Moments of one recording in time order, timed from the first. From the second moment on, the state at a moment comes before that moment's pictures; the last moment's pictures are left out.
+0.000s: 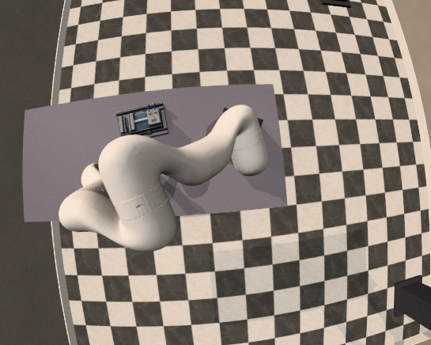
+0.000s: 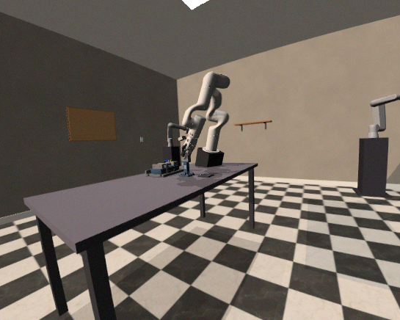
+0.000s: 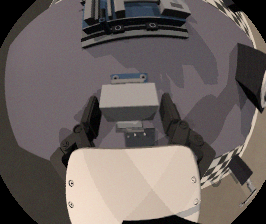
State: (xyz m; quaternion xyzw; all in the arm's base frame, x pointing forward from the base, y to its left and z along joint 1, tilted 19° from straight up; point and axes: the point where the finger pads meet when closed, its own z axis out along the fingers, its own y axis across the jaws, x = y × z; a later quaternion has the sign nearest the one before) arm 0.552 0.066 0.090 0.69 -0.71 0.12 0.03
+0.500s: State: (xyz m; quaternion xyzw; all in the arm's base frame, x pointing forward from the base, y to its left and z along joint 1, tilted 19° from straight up) arm 0.552 0.065 0.090 0.69 -0.72 0.09 0.00
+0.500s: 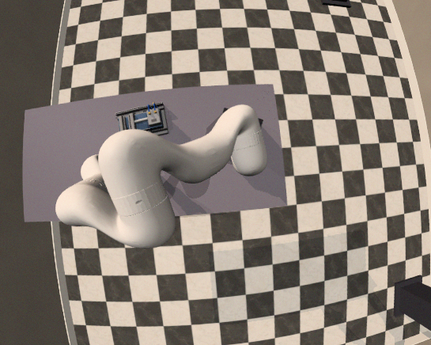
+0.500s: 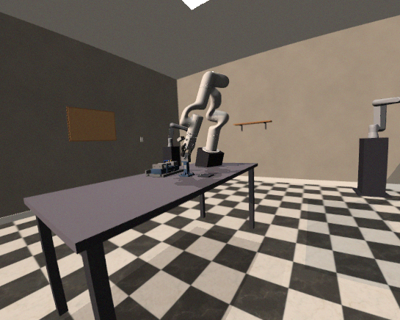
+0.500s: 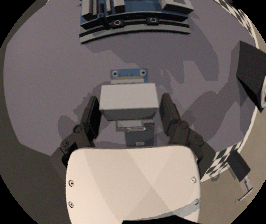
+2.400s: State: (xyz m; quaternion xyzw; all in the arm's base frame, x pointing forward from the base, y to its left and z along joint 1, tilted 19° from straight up) arm 0.552 0.062 0.090 0.70 -0.71 0.00 -0.09
